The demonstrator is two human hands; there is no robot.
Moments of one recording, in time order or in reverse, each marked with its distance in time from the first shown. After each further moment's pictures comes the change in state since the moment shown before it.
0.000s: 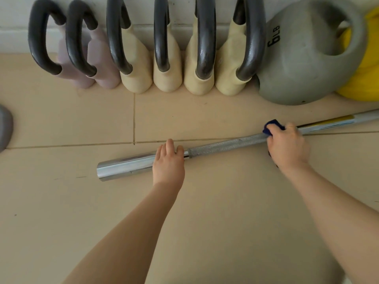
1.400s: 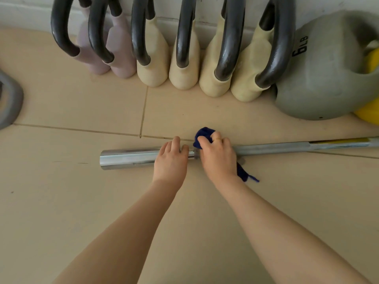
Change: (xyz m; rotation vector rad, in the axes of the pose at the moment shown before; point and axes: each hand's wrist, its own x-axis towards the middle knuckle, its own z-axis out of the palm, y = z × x) left_hand 0.002 -0.007 0.002 0.075 0.018 0.057; right_hand -0.039 -0.140 0.026 0.146 0.080 -0.460
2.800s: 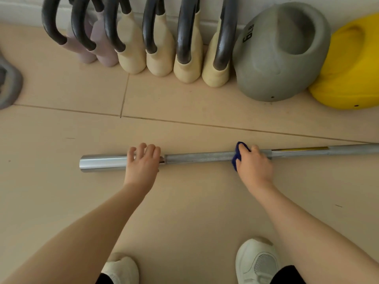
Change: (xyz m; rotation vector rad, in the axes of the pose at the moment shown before) left_hand -0.078 0.042 0.008 0.251 0.057 -0.086; right_hand -0.101 0.150 -0.045 -0.123 -0.307 0.255
